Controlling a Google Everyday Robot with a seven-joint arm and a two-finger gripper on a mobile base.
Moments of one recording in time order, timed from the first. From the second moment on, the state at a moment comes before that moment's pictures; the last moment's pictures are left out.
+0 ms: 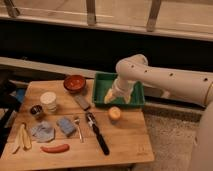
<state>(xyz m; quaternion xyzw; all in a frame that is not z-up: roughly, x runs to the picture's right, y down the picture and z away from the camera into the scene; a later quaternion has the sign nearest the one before) 0.075 0.062 0.757 -0.28 0.14 0.67 0.67</state>
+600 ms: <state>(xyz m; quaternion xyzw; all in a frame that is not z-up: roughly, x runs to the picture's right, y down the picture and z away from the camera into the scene) 0.074 0.057 0.757 -0.27 0.14 0.67 0.68</state>
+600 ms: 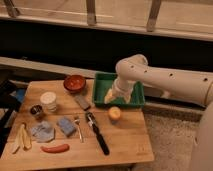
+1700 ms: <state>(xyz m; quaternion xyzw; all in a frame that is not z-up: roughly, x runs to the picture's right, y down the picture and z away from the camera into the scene) -0.081 0.002 0.746 -0.30 0.04 0.58 0.76</state>
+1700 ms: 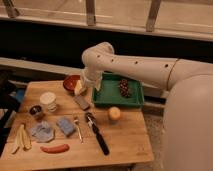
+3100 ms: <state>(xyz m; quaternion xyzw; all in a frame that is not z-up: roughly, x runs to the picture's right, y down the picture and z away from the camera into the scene) -0.259 0.070 0.758 -0.40 0.01 0.46 0.79</state>
